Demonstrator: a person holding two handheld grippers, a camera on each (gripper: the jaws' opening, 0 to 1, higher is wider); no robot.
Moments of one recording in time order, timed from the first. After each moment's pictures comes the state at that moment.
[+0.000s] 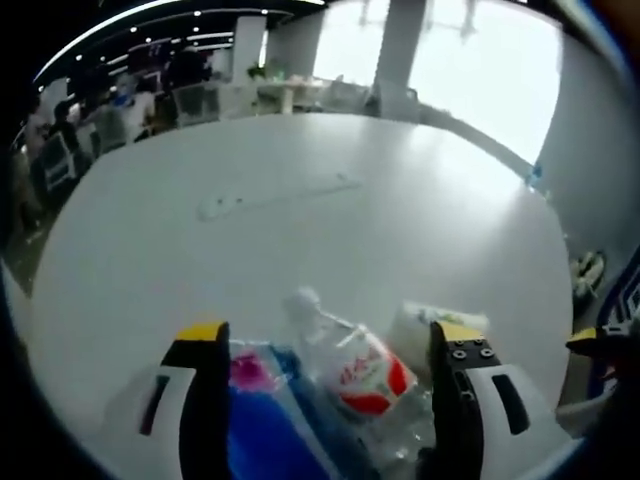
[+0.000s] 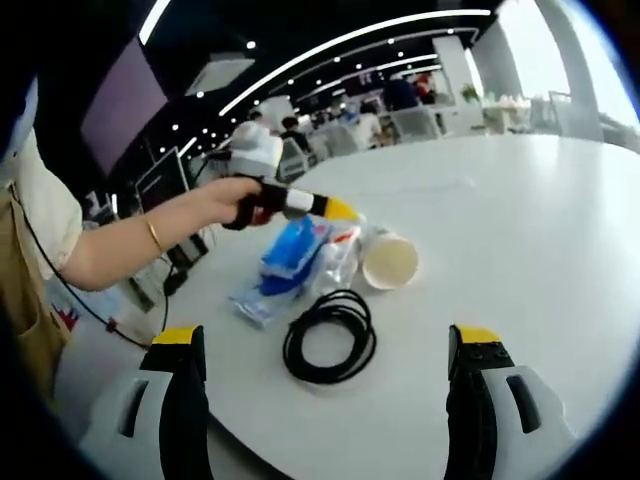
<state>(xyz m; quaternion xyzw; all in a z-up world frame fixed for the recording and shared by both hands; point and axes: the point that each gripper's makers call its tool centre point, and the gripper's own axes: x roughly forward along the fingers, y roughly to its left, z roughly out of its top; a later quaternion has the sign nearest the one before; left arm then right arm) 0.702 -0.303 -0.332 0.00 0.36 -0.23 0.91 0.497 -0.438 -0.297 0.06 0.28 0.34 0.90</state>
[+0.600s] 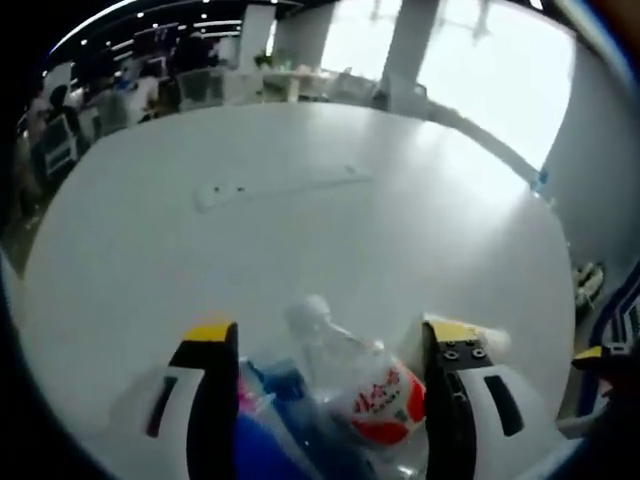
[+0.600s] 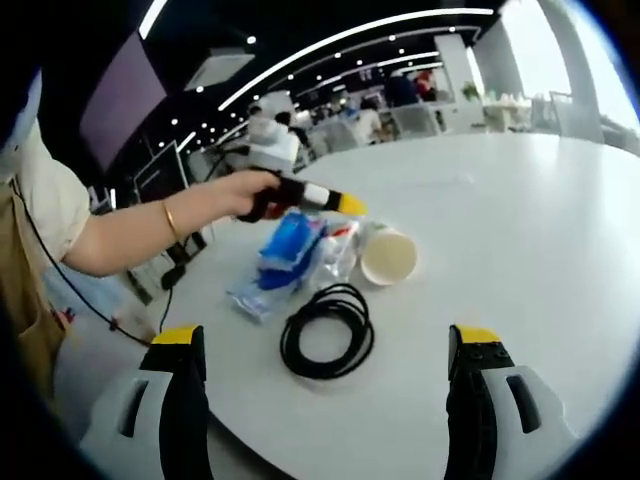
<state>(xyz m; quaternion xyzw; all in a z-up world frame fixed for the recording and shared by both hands) 0.721 -0.307 -0.352 -0.02 0.38 -0.22 0.90 0.496 -0.438 -0.301 0.06 0.28 0.34 0.90</state>
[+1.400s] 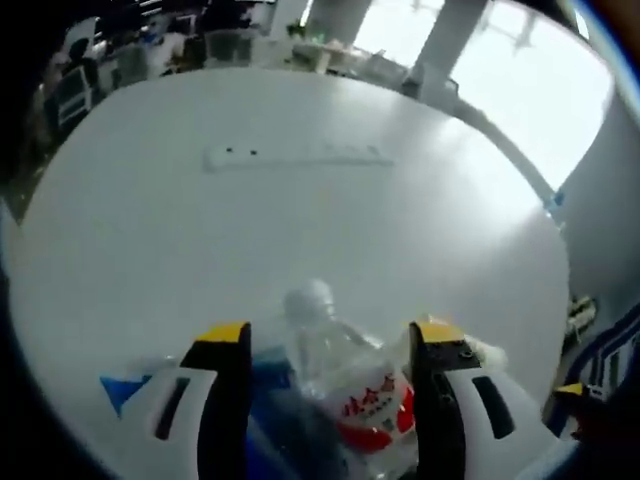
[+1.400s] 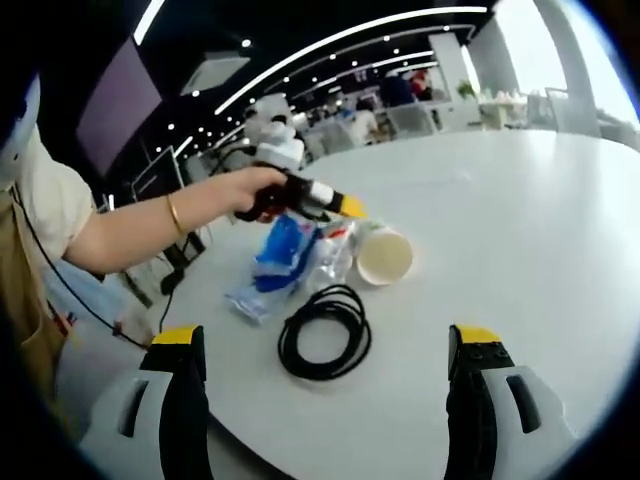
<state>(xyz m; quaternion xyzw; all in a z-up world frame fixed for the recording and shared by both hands) 0.710 -0.310 -0.366 -0.07 0.45 -0.18 0.87 0.497 -0.441 -0.302 0.07 0.29 0.33 0.90</state>
